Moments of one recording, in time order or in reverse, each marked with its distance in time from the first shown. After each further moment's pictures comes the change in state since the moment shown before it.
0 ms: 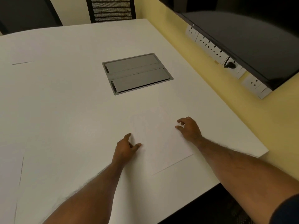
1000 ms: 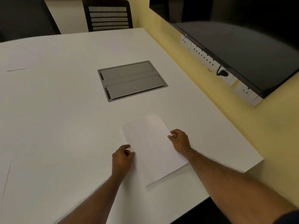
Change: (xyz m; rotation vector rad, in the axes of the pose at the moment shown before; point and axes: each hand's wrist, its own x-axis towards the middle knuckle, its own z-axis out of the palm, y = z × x) left_hand -0.016 0.020 0.026 -0.221 0.178 -0.044; right_hand -0.007 0.001 0.019 0.220 -0.002 0.194
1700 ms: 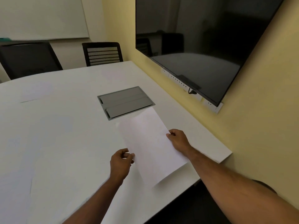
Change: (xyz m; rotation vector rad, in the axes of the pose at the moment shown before) left_hand -0.113 0.088 -0.086 -0.356 -0.072 0.017; right_hand -0.125 -0.100 -0.112 0.194 0.020 -0.011
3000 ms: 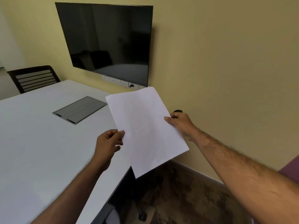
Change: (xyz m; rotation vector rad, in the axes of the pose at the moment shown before) left_hand -0.269 0.072 -0.188 -0.156 -0.673 0.261; right_hand -0.473 -0.093 -0.051 0.362 0.430 0.048
